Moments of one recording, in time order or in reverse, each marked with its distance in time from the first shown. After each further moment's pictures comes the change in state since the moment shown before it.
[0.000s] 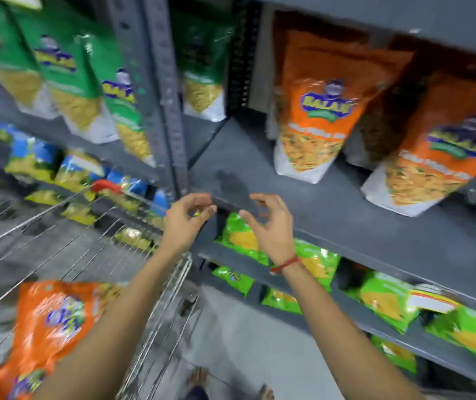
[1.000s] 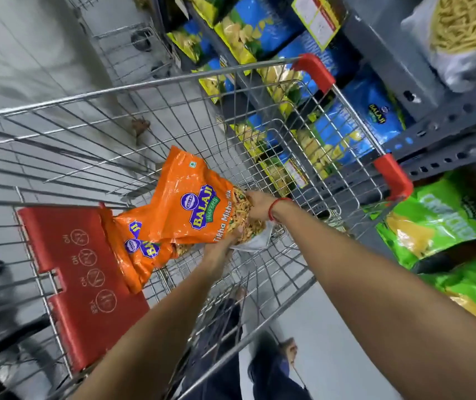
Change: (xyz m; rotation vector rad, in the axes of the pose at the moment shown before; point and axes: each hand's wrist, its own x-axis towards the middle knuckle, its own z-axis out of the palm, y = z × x) left_hand -0.147 -0.340 -0.133 -0.797 0.500 -0.973; right_hand -0.072 0.035 0.411 -0.599 -1.564 0.170
